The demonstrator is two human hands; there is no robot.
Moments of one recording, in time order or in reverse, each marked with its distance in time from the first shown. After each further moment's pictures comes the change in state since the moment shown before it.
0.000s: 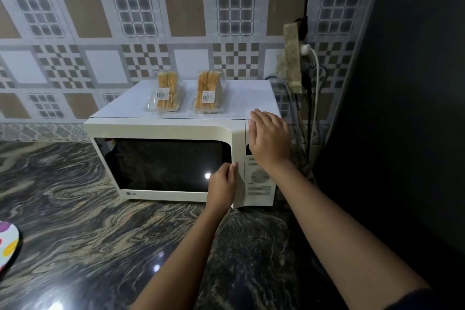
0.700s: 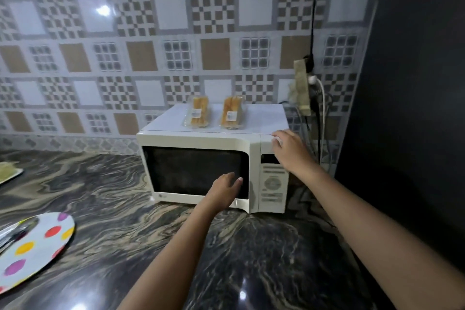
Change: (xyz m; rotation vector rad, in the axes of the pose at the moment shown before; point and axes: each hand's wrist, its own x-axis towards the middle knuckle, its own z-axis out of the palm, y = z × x) left_hand -0.035 0.040 -0.078 0.378 -0.296 -0.098; right_hand -0.006 -0.005 -0.085 0.291 -0.402 0.140
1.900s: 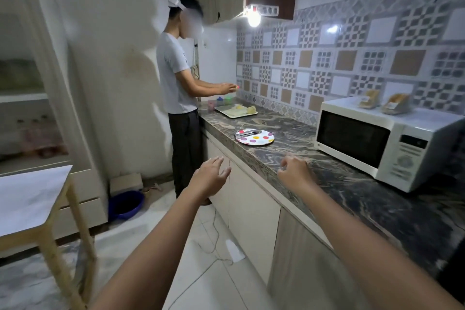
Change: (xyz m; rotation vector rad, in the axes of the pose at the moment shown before) left_hand -0.615 0.062 -0.016 0.325 0.604 -0.692; right_hand -0.428 -0.180 -0.104 0.173 -0.546 -0.444
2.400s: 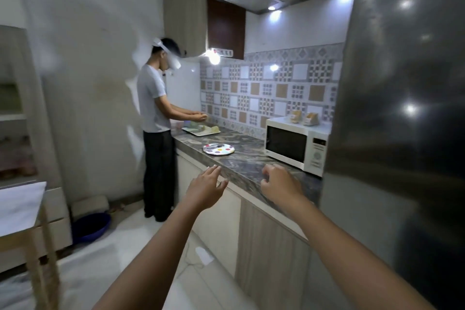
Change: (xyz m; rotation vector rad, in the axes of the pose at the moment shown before) left_hand -0.252 0.090 -0.050 0.031 0.028 0.222; right_hand -0.292 -0.007 -0.120 -0.154 0.164 -0.105
